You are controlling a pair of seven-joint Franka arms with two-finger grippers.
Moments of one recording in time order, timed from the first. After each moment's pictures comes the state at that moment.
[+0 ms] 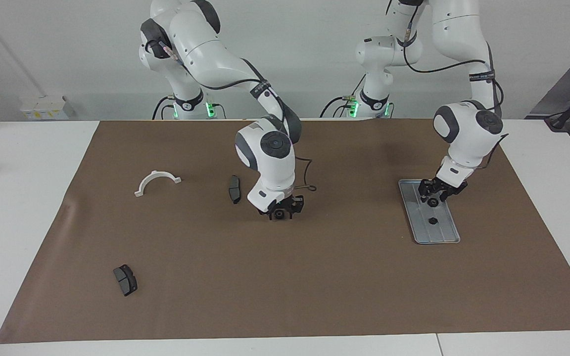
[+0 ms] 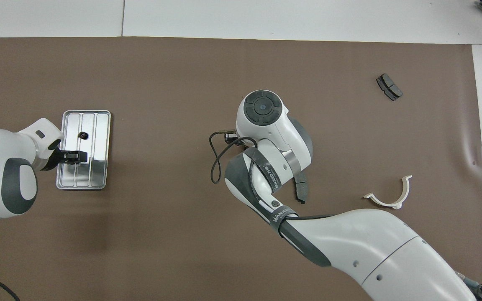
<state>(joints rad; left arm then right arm) -0.03 0.16 0.11 -2.25 -0.08 2.47 0.16 0.40 0.62 0.18 -1.53 -0.10 2.15 0.59</state>
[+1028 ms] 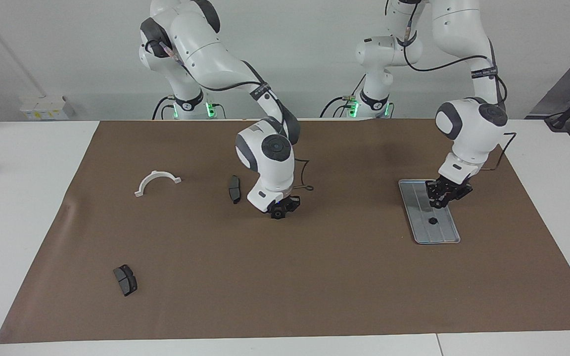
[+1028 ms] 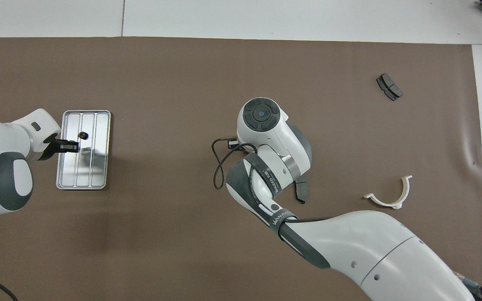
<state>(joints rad) -0.06 0.11 0.09 -2.19 -0.08 2.46 0.26 0.39 0.61 0.18 -1.57 -0.11 2.16 0.59</state>
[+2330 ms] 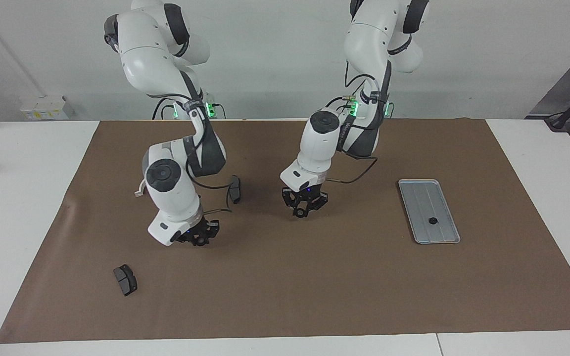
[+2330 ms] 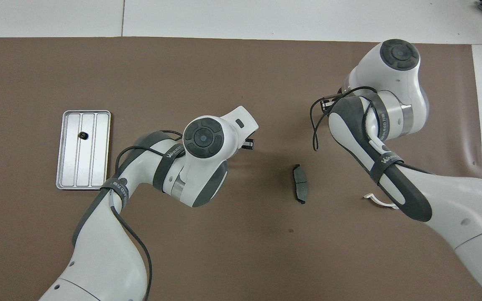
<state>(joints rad) -0.72 0.45 0.07 -1.77 -0.08 2.43 -0.40 0.00 0.57 0.18 -1.52 -0.11 2.06 0.07</state>
